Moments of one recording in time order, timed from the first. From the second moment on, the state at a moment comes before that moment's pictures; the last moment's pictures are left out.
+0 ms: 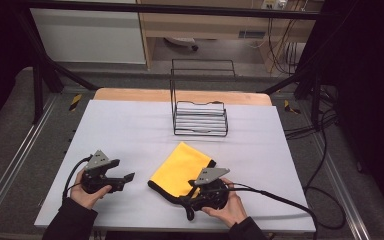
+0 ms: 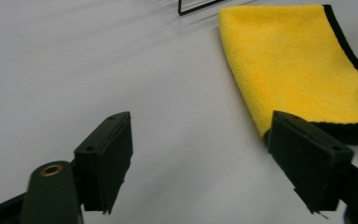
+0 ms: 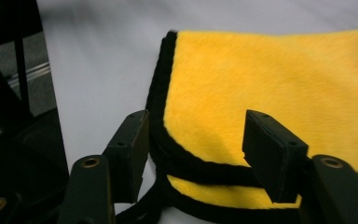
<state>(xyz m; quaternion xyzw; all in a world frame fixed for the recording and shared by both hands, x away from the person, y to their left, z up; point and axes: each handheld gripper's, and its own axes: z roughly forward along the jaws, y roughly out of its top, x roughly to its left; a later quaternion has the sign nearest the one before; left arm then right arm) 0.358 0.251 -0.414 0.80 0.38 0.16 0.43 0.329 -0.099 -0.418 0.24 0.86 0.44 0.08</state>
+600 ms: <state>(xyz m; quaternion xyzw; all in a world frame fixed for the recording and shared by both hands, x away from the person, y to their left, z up) 0.372 0.185 -0.442 0.85 0.36 0.09 0.38 0.329 -0.116 -0.445 0.42 0.81 0.40 0.10</state>
